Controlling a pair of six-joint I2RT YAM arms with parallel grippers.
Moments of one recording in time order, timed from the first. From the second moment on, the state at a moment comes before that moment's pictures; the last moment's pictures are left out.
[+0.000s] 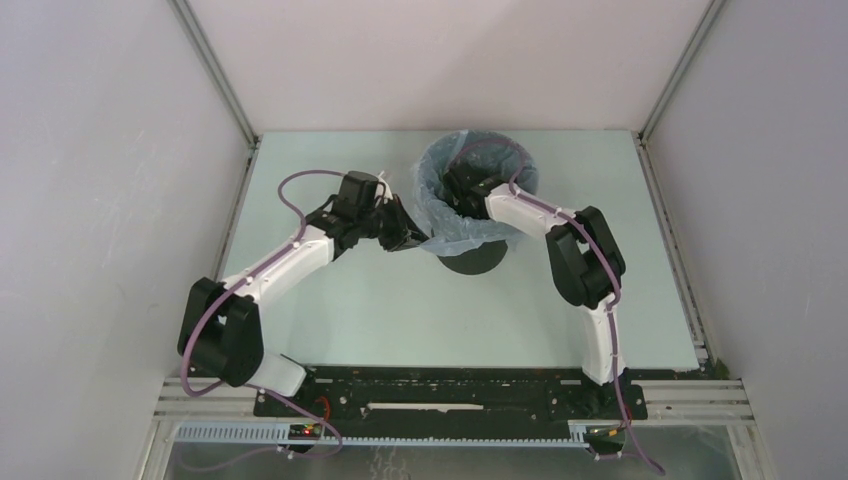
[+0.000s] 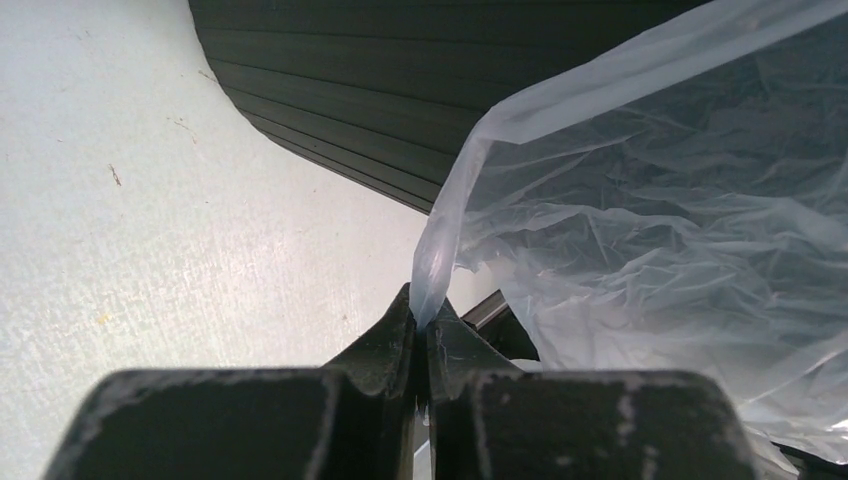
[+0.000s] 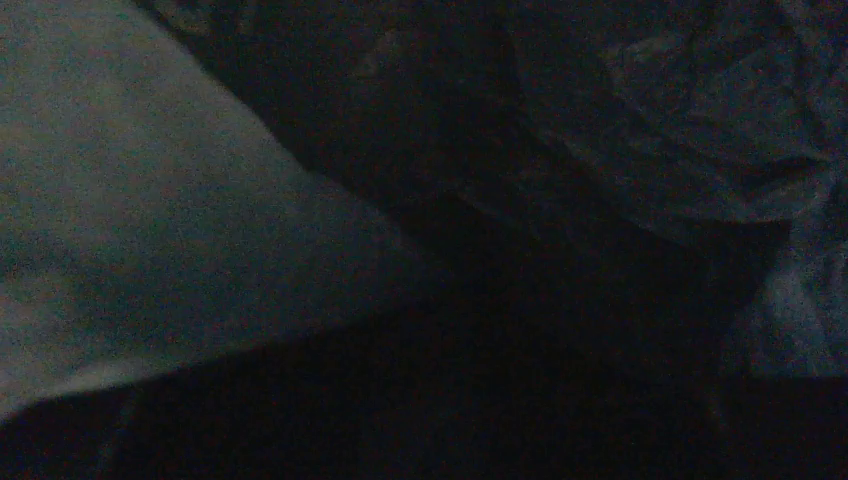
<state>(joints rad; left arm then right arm) -0.46 1.45 1.05 -0.32 0.45 -0.86 0.59 2.10 1.63 -0.72 0.04 0.32</state>
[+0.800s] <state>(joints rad) -0.46 1.44 1.05 -0.37 0.41 -0.83 0.57 1.72 1.95 -1.02 -0.03 0.33</state>
